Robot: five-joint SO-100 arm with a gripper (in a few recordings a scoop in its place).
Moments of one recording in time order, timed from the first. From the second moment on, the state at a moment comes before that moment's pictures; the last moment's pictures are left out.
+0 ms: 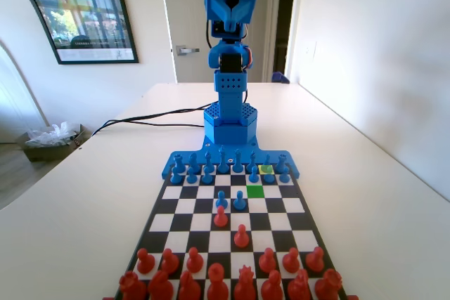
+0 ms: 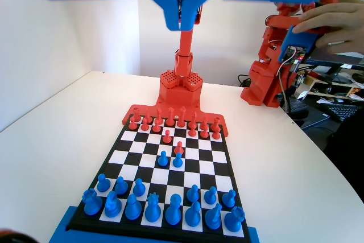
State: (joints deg) arm 1.8 174.9 124.5 91.1 -98.3
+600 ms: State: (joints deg) arm 0.5 174.6 116.5 98.9 -95.7
